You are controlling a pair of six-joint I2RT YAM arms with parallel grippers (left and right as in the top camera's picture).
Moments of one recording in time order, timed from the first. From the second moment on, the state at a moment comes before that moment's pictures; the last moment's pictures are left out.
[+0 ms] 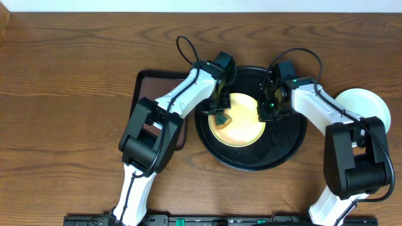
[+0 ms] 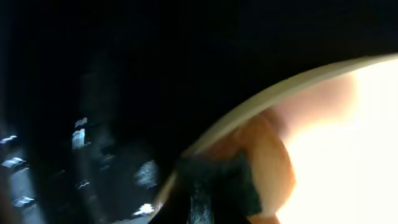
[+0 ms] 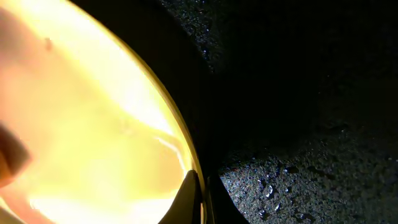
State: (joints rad) left arm -0.55 2.21 1.67 -1.00 0.15 -0.61; right arm 0.22 1.90 1.17 -0.72 -0.19 0.16
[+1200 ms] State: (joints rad) left arm -0.28 1.83 1.70 -1.24 0.04 -0.41; right arm 0.22 1.90 1.16 -0.71 -0.20 0.17
